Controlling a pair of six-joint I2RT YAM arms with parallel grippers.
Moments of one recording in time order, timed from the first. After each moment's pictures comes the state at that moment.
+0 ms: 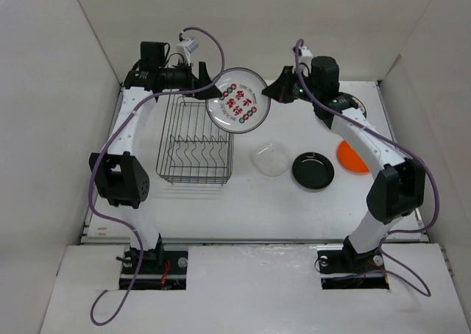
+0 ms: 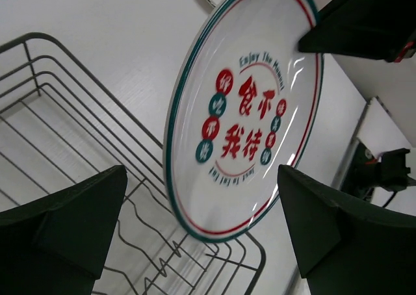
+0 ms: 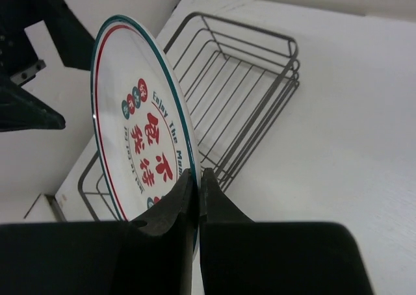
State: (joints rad) left arm -0.11 1.83 1.90 -0.68 0.90 -0.02; right arm 0.32 1.68 1.55 -0.11 -0.47 0.41
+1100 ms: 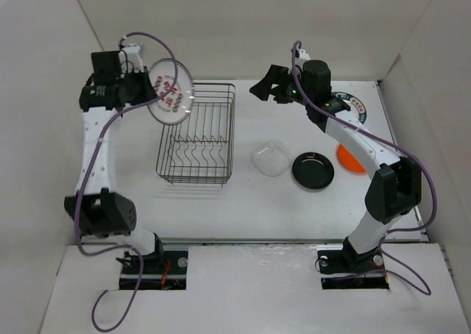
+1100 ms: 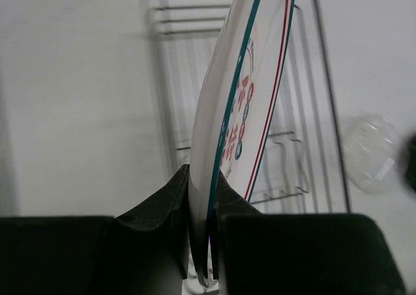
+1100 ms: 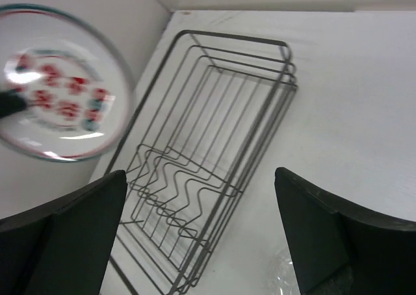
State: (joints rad) left arm 0.06 1.61 1.75 -0.83 0.44 0.00; right arm 0.39 1.70 1.52 -0.04 -0.36 0.52
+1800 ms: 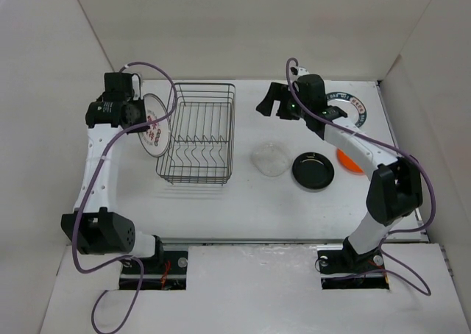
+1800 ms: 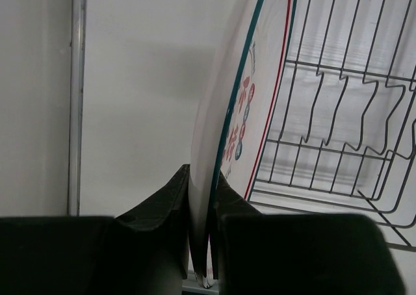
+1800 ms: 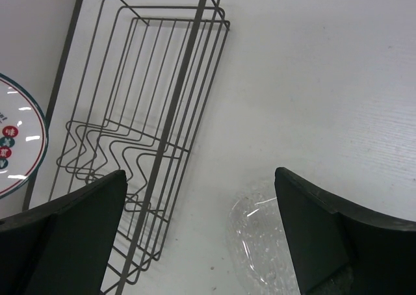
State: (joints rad) left arm 0.03 1.40 1.56 -1.02 -0.10 -0.05; right arm 0.39 1.68 1.40 -0.16 -0.20 0.50
